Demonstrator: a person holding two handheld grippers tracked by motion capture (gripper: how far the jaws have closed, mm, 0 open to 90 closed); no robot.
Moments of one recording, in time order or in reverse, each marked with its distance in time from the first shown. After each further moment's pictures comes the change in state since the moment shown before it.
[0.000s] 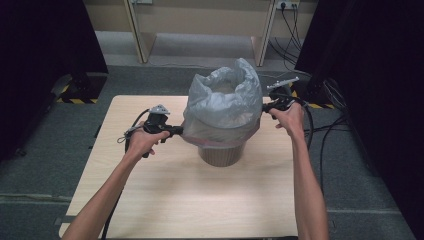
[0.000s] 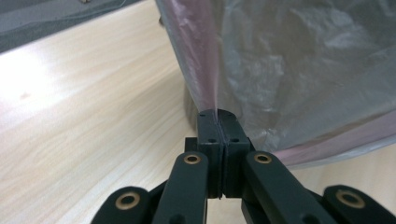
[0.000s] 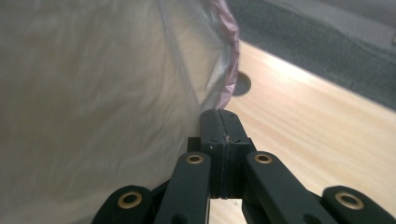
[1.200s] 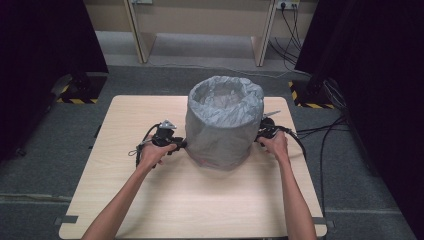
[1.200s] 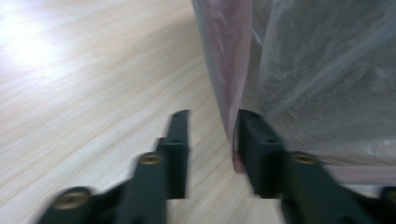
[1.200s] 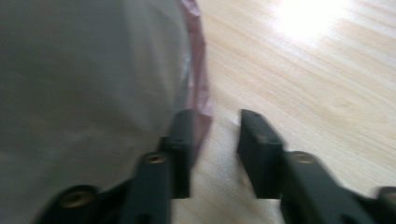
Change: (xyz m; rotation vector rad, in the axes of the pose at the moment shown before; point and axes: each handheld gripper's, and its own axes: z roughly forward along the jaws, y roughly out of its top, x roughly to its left) left arm 0.015 -0.052 0.050 0.020 0.061 -0.065; right arm -0.002 -0.091 0.096 0.127 0.001 0.038
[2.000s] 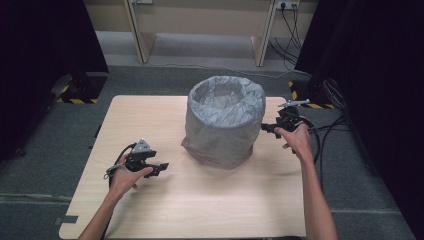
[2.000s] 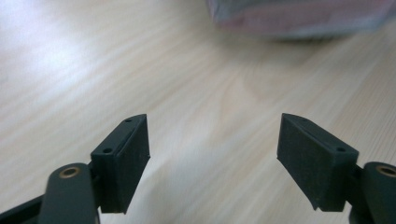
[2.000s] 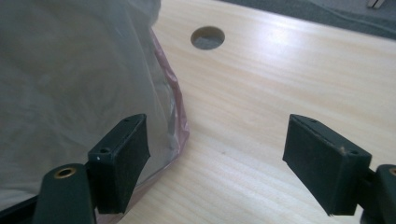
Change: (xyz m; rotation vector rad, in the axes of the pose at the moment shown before) left arm -0.011 -0.078 -0.072 0.017 0.070 0.084; right arm -0.005 0.014 -0.100 -0.149 -0.072 0.106
